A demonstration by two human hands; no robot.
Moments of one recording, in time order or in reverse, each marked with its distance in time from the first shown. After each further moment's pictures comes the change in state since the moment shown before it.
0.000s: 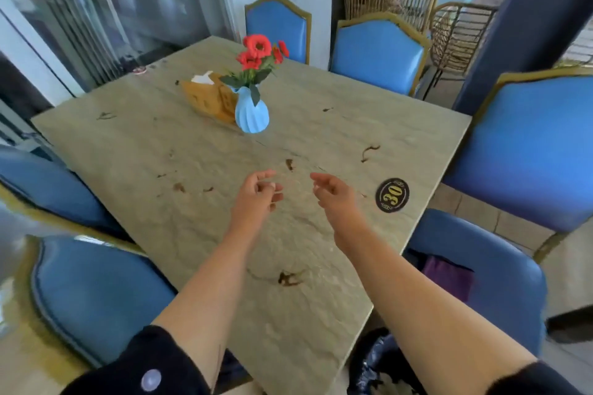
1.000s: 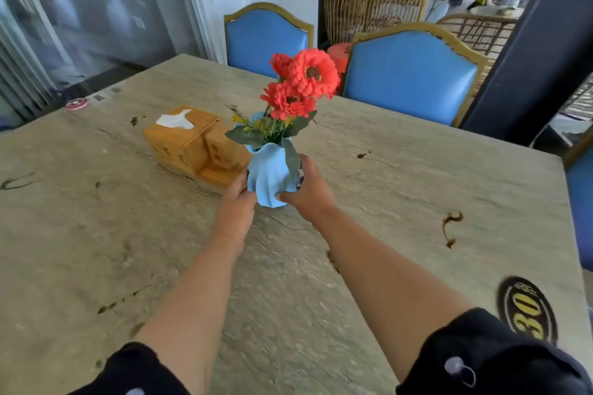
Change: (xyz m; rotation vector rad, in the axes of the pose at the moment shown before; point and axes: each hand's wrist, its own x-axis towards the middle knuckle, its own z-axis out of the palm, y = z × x) left_hand 0.346 -0.019 -0.055 0.098 -0.080 0.018; right_hand 0.340 0.004 0.173 -0.375 -0.037 -0.228
